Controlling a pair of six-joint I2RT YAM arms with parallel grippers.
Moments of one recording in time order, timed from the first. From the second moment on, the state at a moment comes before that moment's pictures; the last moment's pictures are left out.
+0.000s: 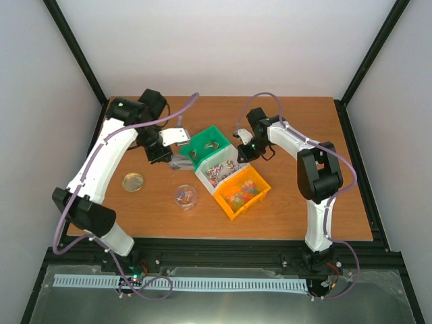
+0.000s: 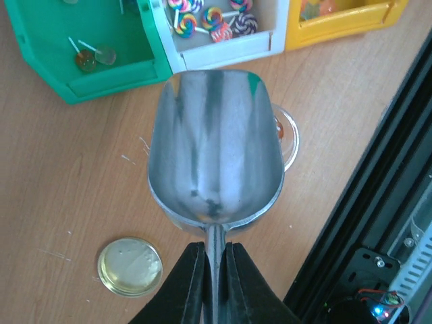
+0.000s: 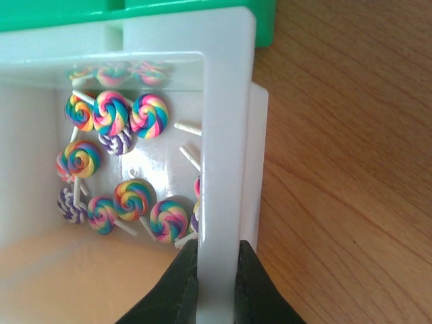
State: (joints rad) left arm -0.34 1.56 1.79 -1.61 0.21 0.77; right arm 0.39 2.05 1.60 -0.91 -0.42 -0.19
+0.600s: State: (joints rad) left arm -0.39 1.70 1.90 -1.57 0.11 0.52; right arm 0.37 2.05 1.65 -0.89 -0.36 -0.14
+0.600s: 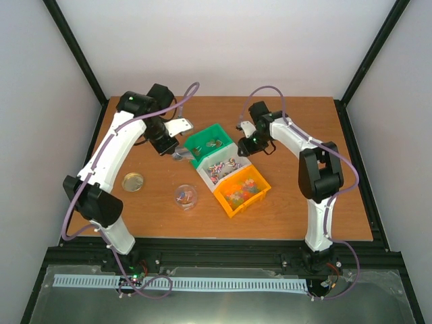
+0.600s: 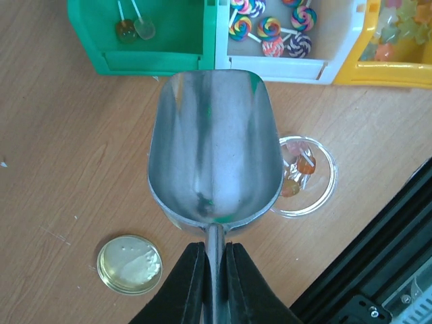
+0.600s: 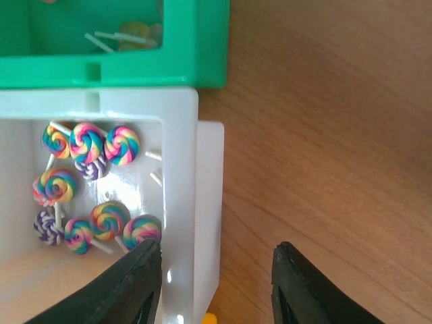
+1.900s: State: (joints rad) left arm -0.38 1.70 1.90 -1.50 0.18 0.48; right arm 0.24 2.23 1.55 -0.77 -0.90 -0.08
